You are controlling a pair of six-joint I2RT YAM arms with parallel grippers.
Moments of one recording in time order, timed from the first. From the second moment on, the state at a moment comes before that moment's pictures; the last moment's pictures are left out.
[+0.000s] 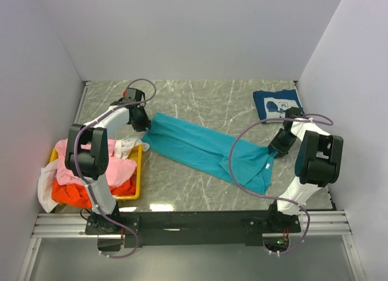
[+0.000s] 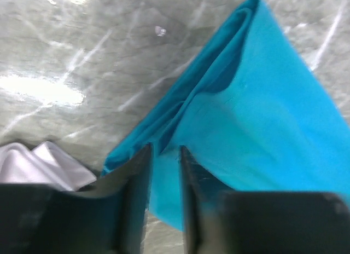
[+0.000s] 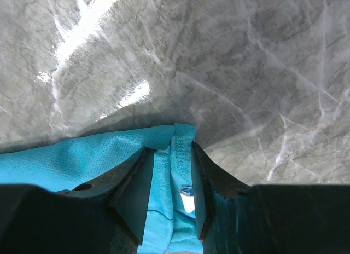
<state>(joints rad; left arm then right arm) -0.18 1.85 1.30 -0.50 0.00 -0.59 -0.24 1.74 1.05 -0.71 0.00 0.48</state>
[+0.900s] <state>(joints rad) -0.28 1.94 1.43 -0.41 0.16 -0.63 -0.18 1.57 1.08 -0.79 0.04 0.50</state>
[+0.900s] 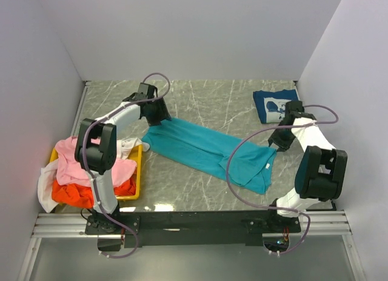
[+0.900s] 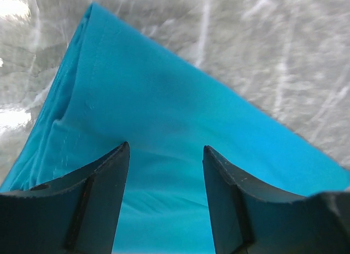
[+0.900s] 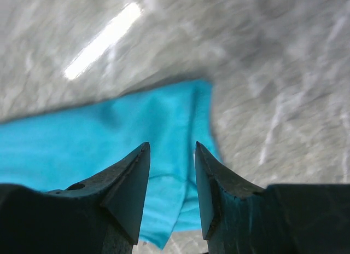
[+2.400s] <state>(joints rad) -0.20 2.34 1.85 -0.36 0.22 -0.52 0.30 1.71 1.01 -0.72 -0.06 0.64</state>
